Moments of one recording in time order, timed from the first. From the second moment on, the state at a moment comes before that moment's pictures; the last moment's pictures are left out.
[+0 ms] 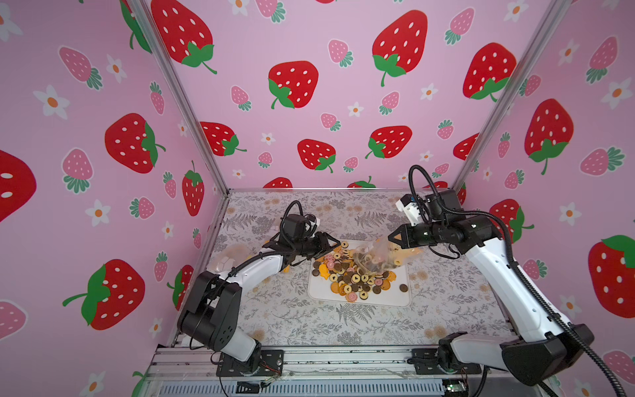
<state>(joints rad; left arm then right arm) -0.40 1.52 0.93 -0.05 0.65 -0.83 0.44 1.29 1.43 -1.04 -0.44 0.17</state>
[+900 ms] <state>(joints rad) -0.34 1.50 0.91 -0.13 0.65 -0.78 0.44 1.31 1.46 -1.10 -0.39 0.13</state>
